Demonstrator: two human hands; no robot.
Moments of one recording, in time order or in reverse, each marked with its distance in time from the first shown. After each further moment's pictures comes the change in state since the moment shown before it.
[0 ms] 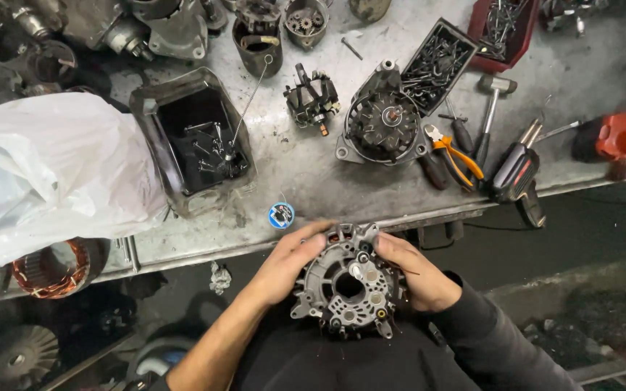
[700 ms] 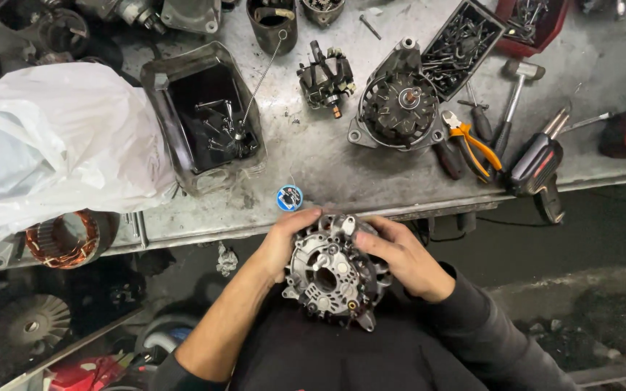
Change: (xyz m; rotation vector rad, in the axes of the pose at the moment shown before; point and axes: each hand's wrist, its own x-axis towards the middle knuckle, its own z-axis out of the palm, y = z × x) left_hand 0.006 -0.012 -0.010 -0.352 0.138 -0.174; right_hand 0.012 0.002 0.013 -0.658 0.154 -0.153
